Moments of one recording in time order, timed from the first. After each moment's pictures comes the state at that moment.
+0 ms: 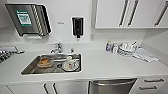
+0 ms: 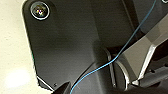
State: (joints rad) left arm 1.56 3.03 -2.75 0.16 -0.04 -0.06; right arm -1.46 2.50 -2.18 -0.83 0.25 0.89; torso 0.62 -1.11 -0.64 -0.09
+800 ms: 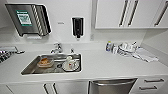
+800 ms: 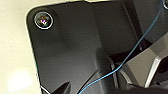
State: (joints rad) left arm 1.53 3.04 -2.77 0.16 -0.04 -0.06; right arm -1.56 2.81 -2.64 -0.86 0.26 0.88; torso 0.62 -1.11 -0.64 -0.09
